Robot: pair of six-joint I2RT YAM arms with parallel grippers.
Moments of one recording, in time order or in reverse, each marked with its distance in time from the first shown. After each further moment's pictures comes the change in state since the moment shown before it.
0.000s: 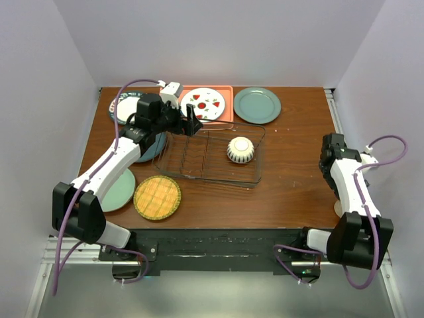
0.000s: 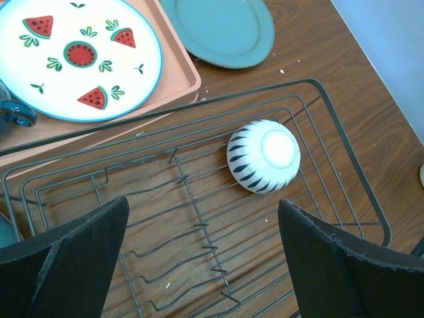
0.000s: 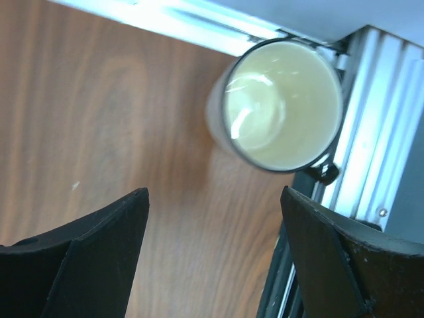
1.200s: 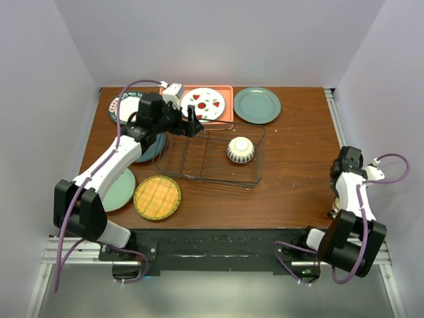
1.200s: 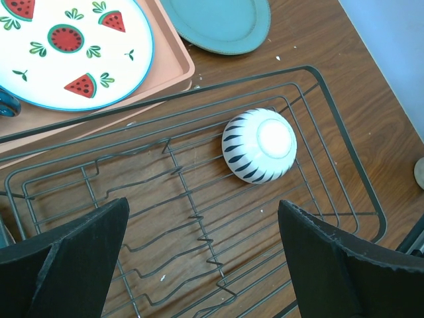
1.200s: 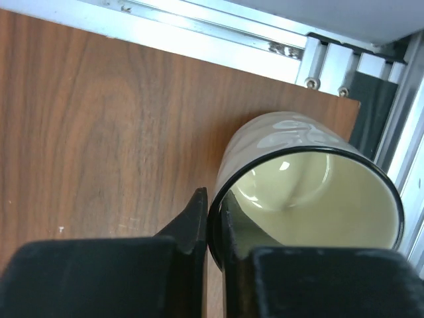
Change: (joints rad) left arm 0.000 0.023 0.018 -0.037 0.031 0.000; right arm -0.250 -0.052 -0.240 0.403 -0.195 -0.238
